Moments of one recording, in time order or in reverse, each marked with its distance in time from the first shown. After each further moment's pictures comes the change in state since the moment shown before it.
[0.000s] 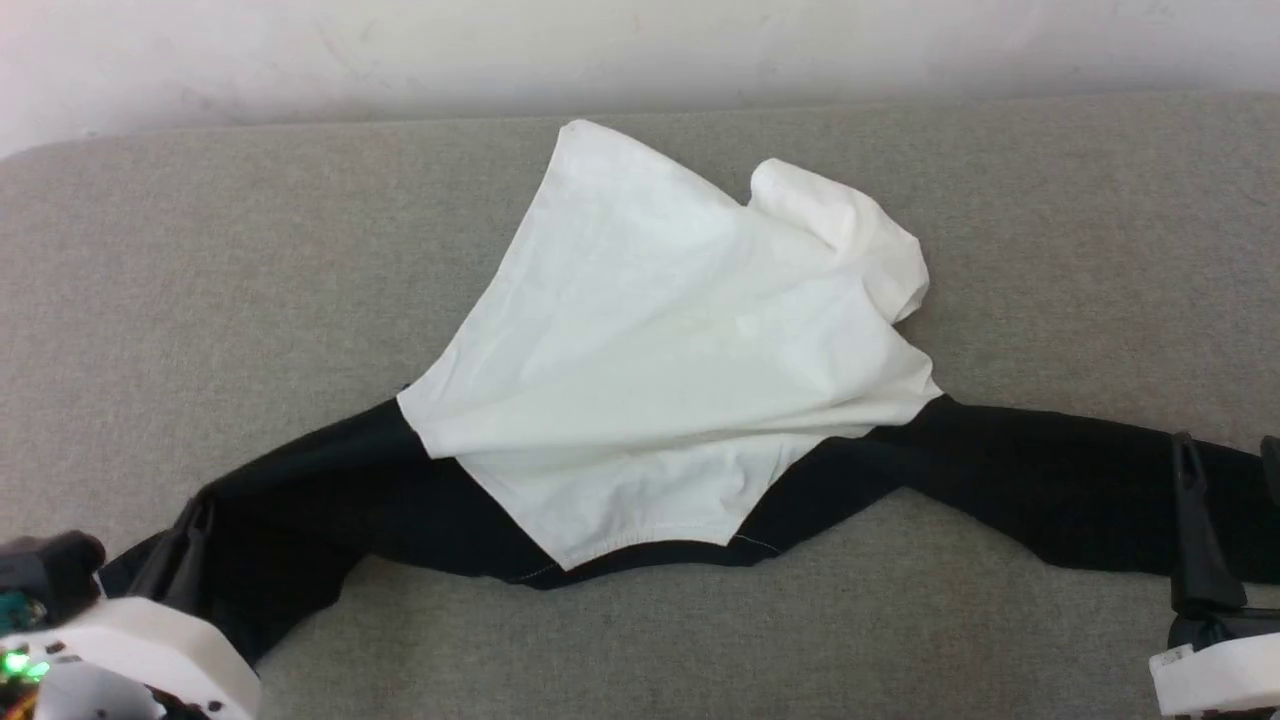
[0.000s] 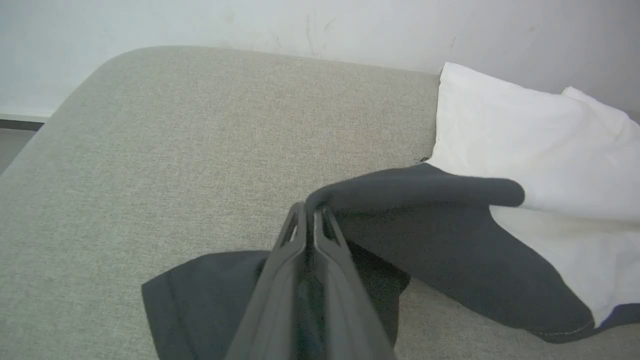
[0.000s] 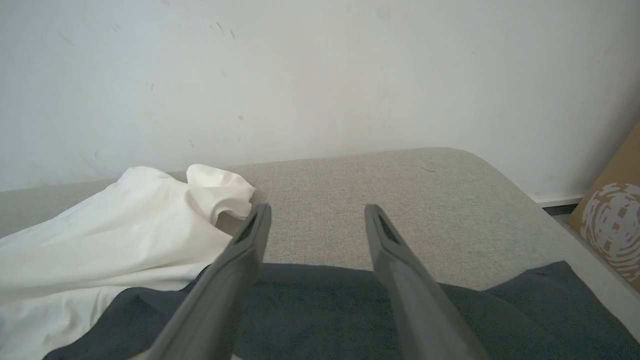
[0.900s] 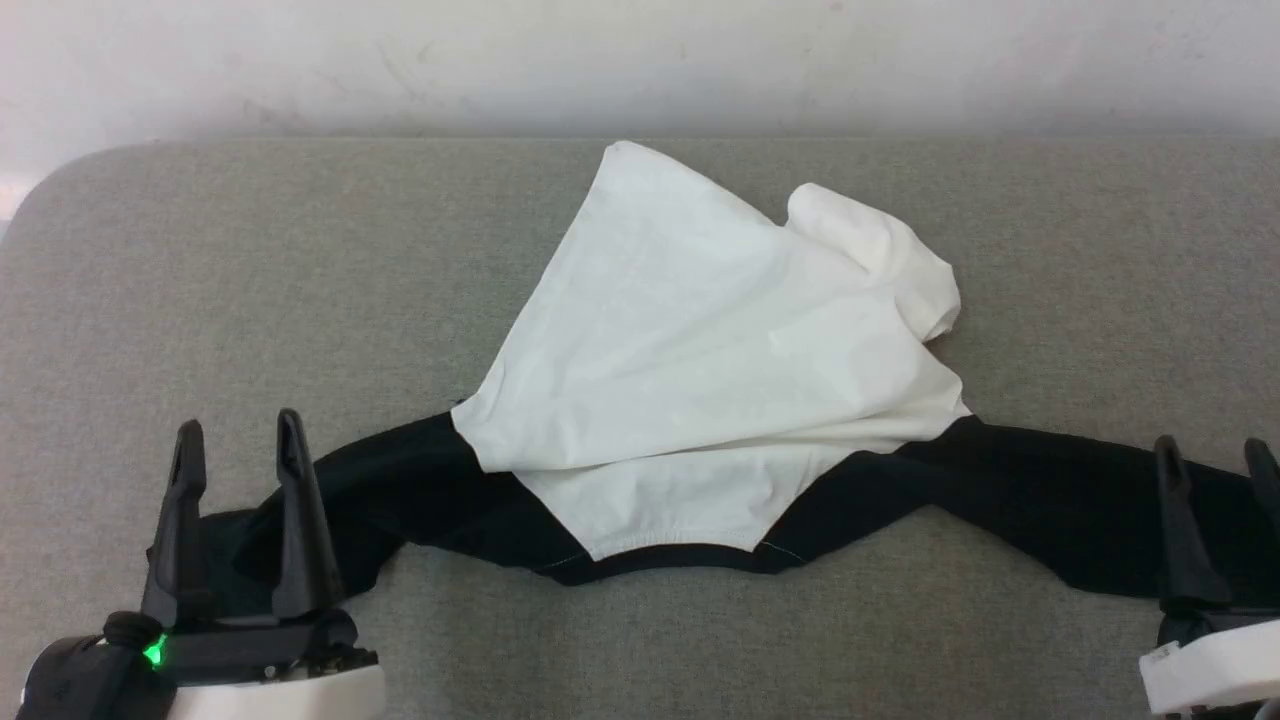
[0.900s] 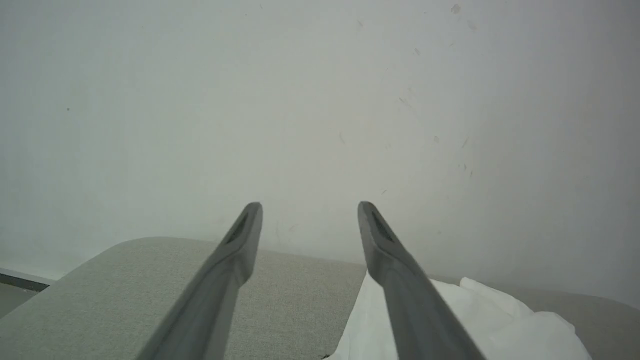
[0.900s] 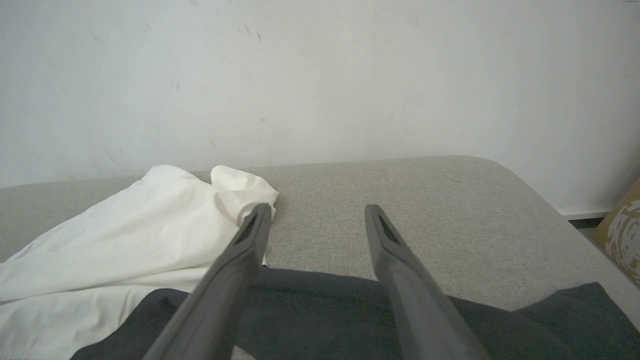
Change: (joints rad) left arm 0.032 -0.319 -0.048 -0.212 0.262 -0.010 -0.474; right arm -0.008 0.000 0.009 0.007 -0.013 0.000 0.031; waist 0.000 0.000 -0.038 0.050
